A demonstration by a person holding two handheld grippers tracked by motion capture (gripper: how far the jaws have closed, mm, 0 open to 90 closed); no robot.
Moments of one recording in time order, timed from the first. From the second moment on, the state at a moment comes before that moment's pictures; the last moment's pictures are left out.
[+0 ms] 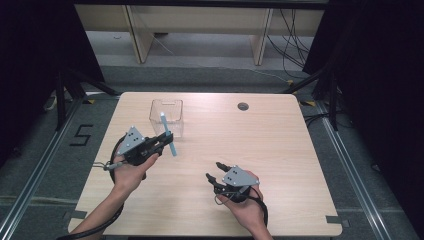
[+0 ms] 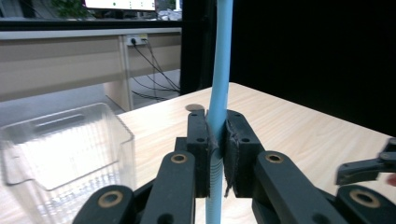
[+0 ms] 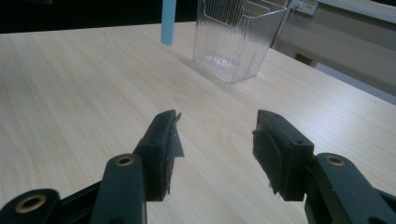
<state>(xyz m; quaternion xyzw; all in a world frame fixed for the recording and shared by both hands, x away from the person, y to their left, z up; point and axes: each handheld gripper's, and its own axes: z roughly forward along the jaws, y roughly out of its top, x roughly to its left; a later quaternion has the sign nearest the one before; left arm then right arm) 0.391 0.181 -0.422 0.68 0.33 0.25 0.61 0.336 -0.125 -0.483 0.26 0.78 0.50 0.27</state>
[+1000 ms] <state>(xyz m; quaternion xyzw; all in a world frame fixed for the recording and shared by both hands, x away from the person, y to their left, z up) 0.406 0.206 -0.417 0.65 0.35 0.30 0.60 0.338 -0.170 -0.497 0.33 0.73 0.52 0.30</state>
